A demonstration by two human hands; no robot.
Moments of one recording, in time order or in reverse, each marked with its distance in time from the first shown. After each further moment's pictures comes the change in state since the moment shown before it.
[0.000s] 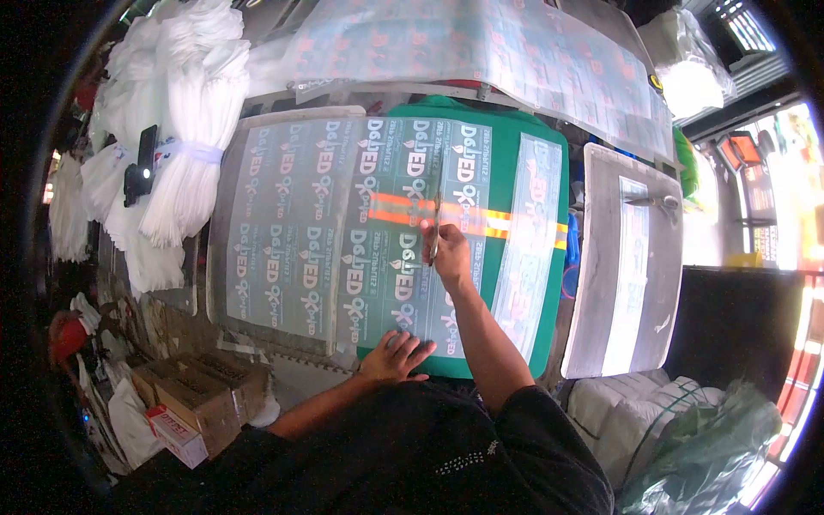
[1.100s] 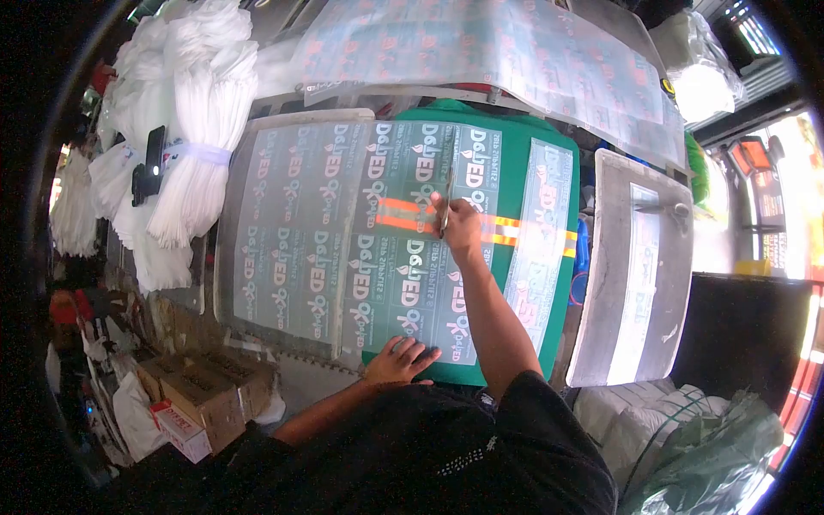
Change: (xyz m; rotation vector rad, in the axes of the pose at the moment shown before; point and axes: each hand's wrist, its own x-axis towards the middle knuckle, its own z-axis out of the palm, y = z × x) left_hand -0.001 0.001 -0.001 -0.058 -0.032 -0.038; right_hand 0.060 -0.018 0.002 -0.046 -0.021 -0.051
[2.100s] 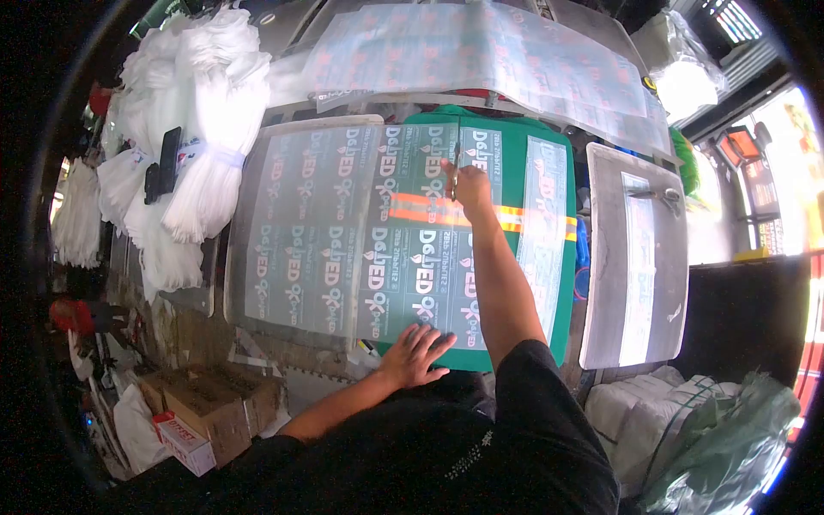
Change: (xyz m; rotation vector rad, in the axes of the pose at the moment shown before) left_hand 0.000 0.006 -0.012 -0.078 0.079 -0.020; right_hand 0.023 -0.044 0.005 -0.101 0.034 -0.110
